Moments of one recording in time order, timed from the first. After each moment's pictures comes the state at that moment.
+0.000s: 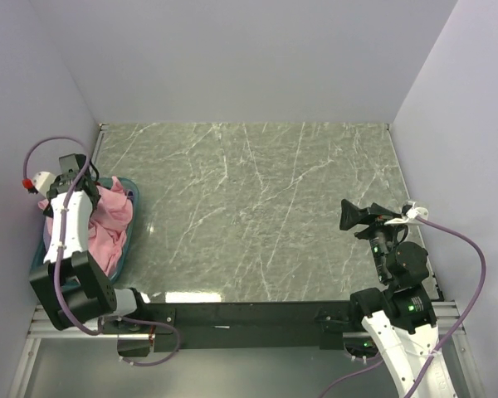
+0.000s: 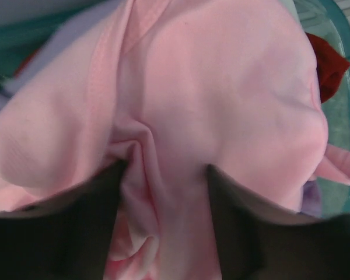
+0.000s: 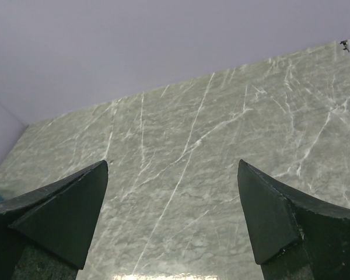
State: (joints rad) left arm 0.36 1.32 1.07 -0.79 -0.56 -0.84; right arm 0.25 0.19 0.52 -0.29 0.19 0.36
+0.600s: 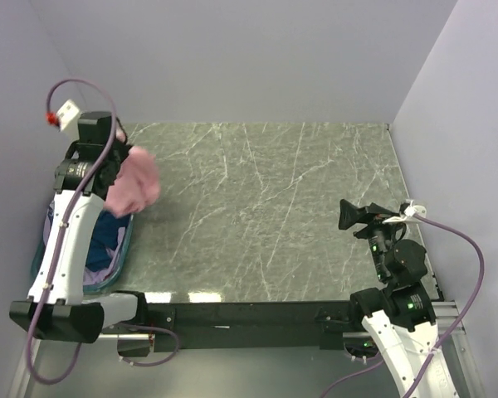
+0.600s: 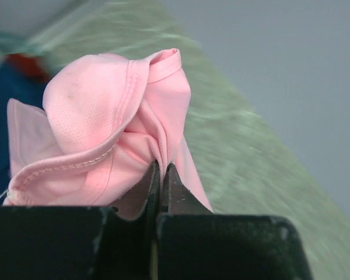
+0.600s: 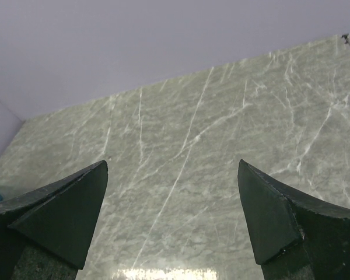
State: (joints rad) left arm -0.05 1.21 1.46 -0.80 -0.47 -0.80; right arm 0.25 0.20 0.52 -0.29 0.19 0.36
